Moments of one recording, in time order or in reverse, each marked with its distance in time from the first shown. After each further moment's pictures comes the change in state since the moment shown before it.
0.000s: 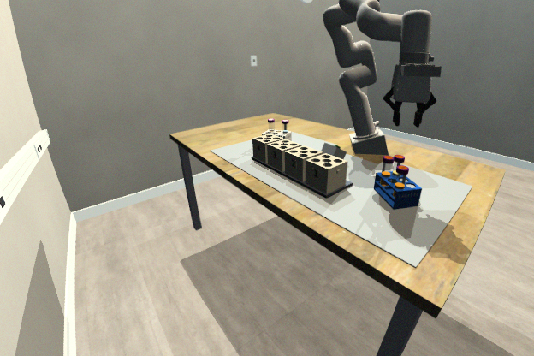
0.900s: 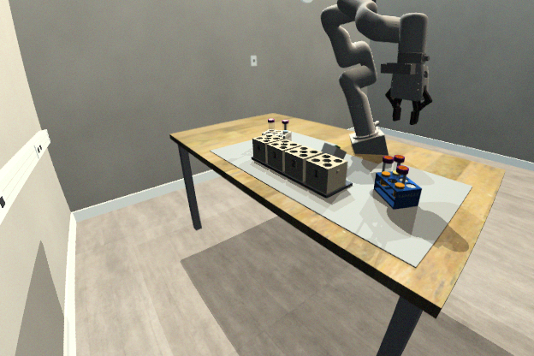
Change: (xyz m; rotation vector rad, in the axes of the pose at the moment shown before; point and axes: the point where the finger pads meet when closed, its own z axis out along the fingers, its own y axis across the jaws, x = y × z) arm -0.038 -0.005 0.000 0.005 0.011 0.790
